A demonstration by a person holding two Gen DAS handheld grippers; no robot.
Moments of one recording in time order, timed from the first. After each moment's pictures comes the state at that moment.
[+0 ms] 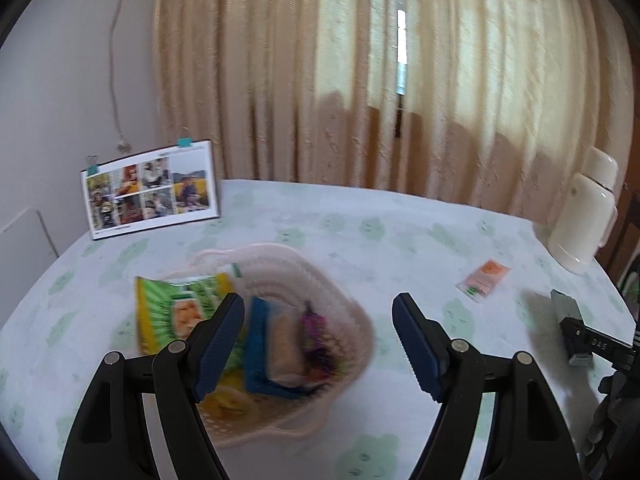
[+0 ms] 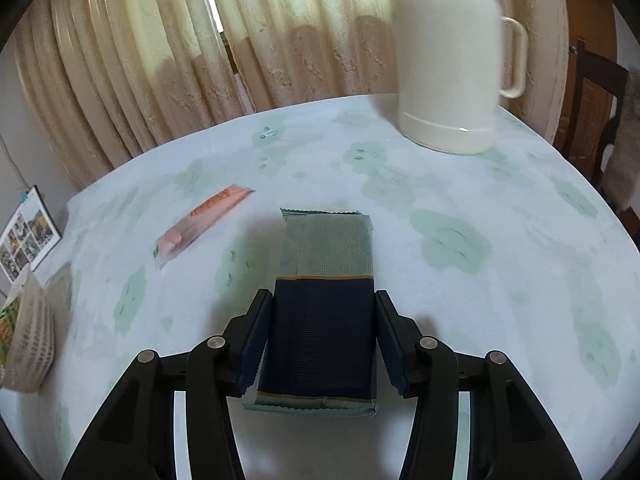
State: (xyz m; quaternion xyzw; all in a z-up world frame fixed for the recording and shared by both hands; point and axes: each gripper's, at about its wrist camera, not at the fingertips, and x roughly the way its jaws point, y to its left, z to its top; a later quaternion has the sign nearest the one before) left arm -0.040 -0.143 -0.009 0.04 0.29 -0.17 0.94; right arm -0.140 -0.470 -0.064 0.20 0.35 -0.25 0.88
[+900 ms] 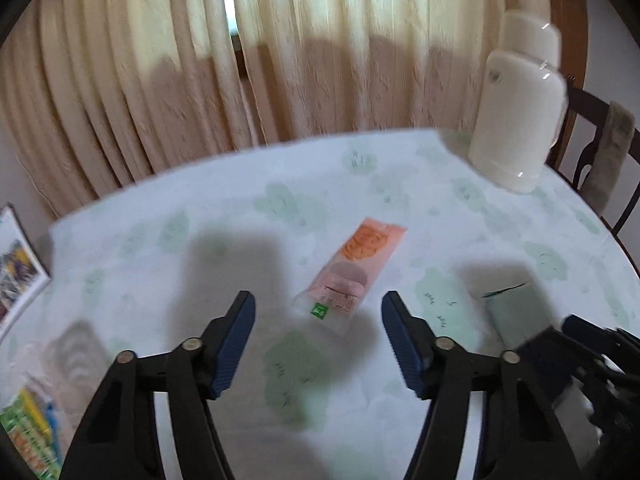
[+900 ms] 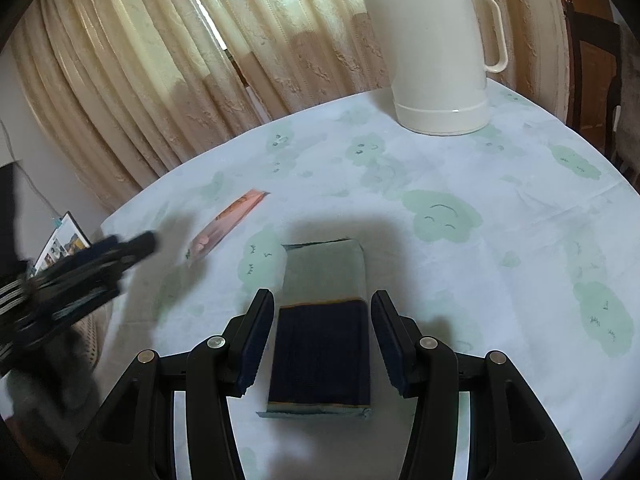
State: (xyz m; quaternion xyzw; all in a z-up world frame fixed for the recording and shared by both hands) left arm 0.017 -0.356 -0.063 0.18 0.37 -0.33 0.85; right arm -0.168 -0.476 -0.061 0.26 0.32 -0.21 0.89
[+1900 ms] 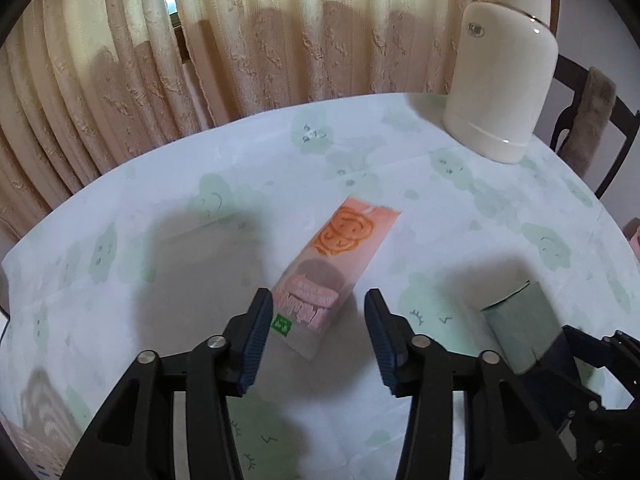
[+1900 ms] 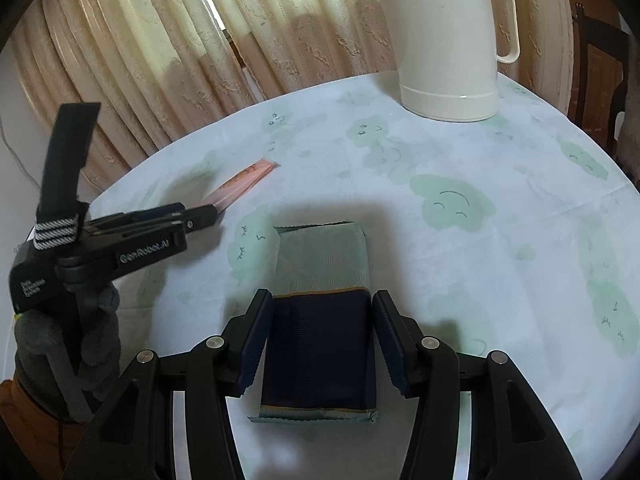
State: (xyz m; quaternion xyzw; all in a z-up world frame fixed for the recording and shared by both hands) left arm 0.036 -0.392 -0.079 0.21 0.39 -0.40 0.80; right arm -0.153 -0.473 -0.073 0.25 0.35 -0.21 0.88
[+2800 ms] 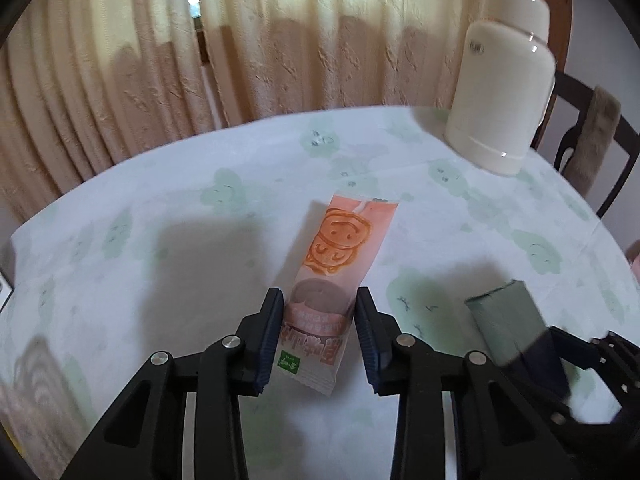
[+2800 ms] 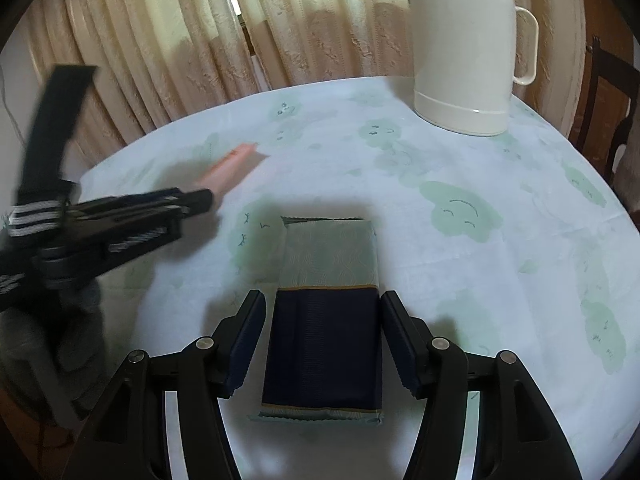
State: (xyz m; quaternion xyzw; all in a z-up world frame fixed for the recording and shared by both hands) left arm 0.012 -0.370 -0.070 0.18 0.38 -0.38 0.83; right arm -0.144 -0.458 -0.074 0.19 0.38 -0.22 0.88
